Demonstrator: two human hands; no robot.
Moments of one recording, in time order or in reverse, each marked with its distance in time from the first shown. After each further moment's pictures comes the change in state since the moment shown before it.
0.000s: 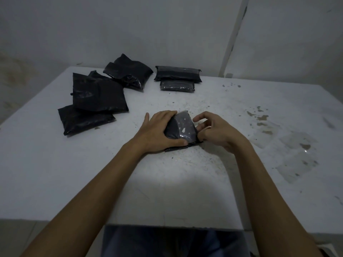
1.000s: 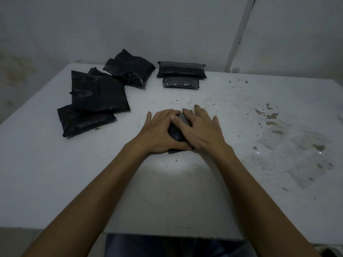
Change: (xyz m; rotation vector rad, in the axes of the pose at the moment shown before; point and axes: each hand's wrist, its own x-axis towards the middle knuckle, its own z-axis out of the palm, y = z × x) left_hand 0.007 -0.001 0.001 -0.048 -0.011 -0.031; right_hand 0.032 -0.004 0.054 -0.599 0.142 -0.162
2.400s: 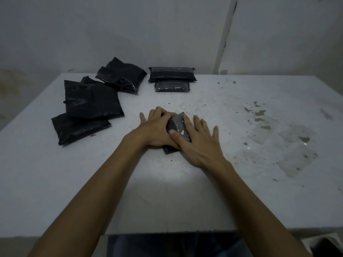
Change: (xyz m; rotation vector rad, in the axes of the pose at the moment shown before) left_hand 0.021 0.012 -0.017 0.174 -0.240 -0.073; right_hand -0.038 0.010 0.016 -0.034 0.000 0.077
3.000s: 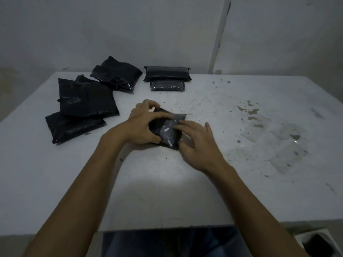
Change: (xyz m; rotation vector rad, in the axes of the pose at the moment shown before) left_hand -0.026 -0.015 -0.020 -0.060 0.098 0.141; right_hand -0.018 0.021 -0.001 0.213 0.222 -0.289
